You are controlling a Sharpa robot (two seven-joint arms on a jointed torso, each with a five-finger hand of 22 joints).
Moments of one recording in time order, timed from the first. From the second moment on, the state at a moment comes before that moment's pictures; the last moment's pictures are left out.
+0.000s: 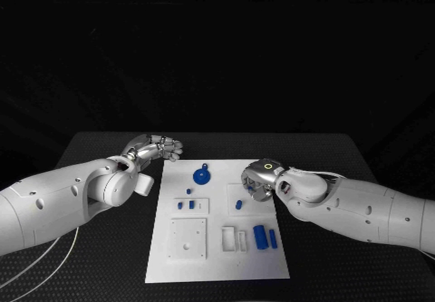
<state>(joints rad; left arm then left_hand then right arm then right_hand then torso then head) 1.22 -0.76 -0.11 1.29 -0.17 -0.23 0.26 1.10 -0.12 0.54 -0.19 0.06 0.89 0.16 0.29 0.54 1.23 0.10 0.09 0.28 0.99 0.07 0.61 0.42 0.05 0.59 -0.03 1.05 0.68 1.10 -0.71 -0.12 1.34 -1.85 -0.32 -0.13 1.22 -0.24 0.88 -0.20 0.05 1.08 0.09 0.41 0.47 1.33 0.06 0.15 0.21 1.14 0.03 0.41 0.80 0.25 0.93 0.17 0.18 1.31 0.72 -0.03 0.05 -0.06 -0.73</state>
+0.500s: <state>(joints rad) 1.22 -0.76 -0.11 1.29 -0.17 -0.23 0.26 1.10 -0.12 0.54 -0.19 0.06 0.88 0.16 0.29 0.53 1.23 0.10 0.09 0.28 0.99 0.07 0.60 0.42 0.05 0.59 -0.03 1.05 0.68 1.10 -0.71 -0.09 1.36 -1.85 -0.33 -0.14 1.22 -0.24 0.88 -0.20 0.05 1.08 0.09 0.41 0.48 1.33 0.06 0.15 0.22 1.14 0.03 0.41 0.81 0.25 0.94 0.17 0.18 1.31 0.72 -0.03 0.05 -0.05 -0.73</state>
